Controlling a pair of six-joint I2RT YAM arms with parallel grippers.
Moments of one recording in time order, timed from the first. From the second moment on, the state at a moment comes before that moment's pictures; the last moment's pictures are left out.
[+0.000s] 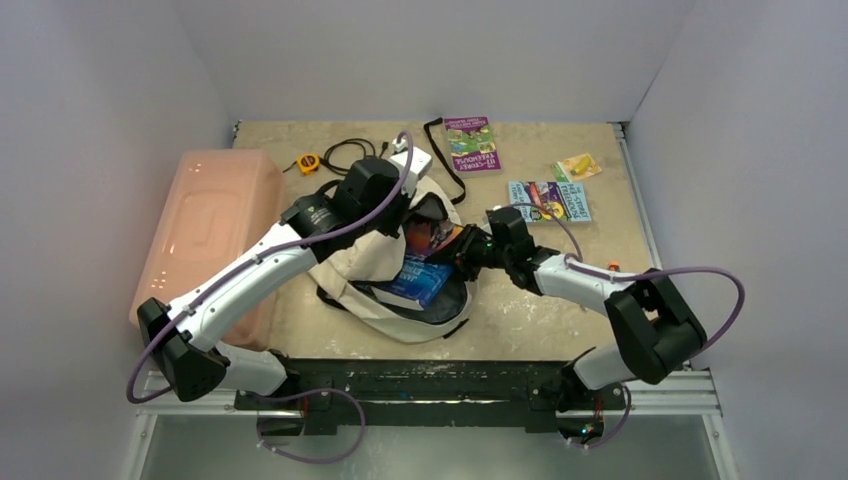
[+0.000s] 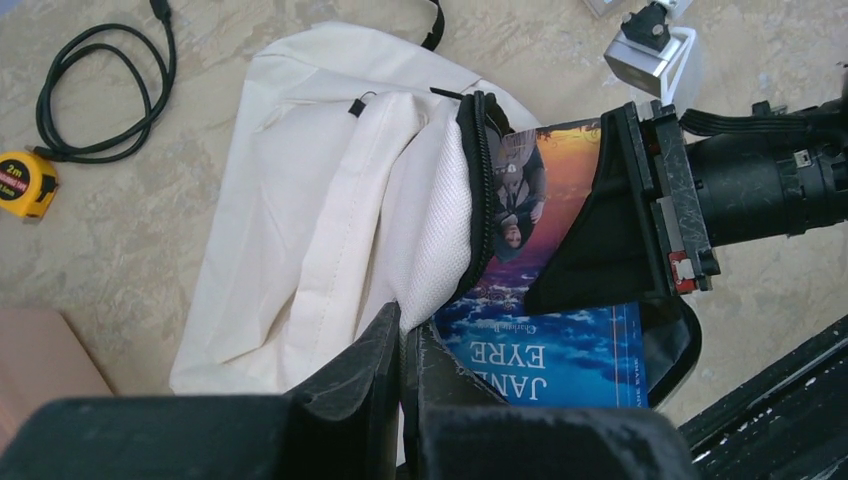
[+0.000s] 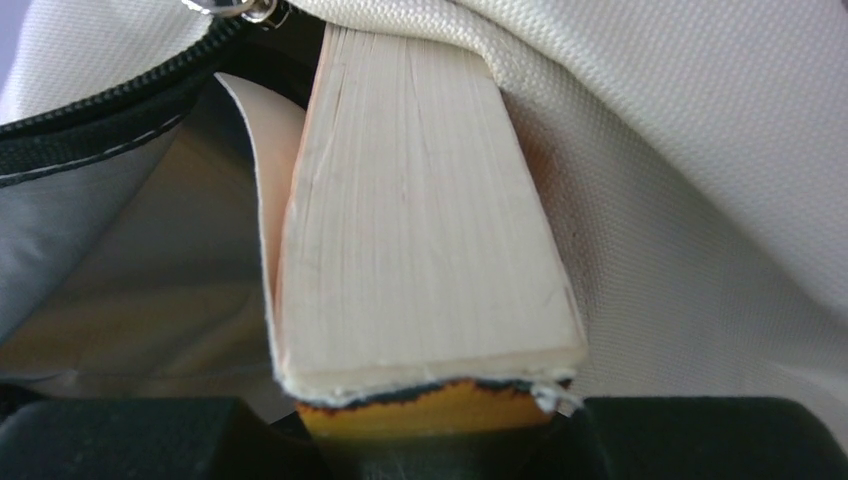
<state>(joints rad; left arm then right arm) -0.79 1.35 1.41 -0.70 -0.23 -0.07 0.56 1.45 0.69 0.19 -0.49 1.40</state>
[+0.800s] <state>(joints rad) -0.64 1.24 1.25 -0.51 0.06 -0.13 0.68 1.52 0.66 0.32 -0.30 1.45</state>
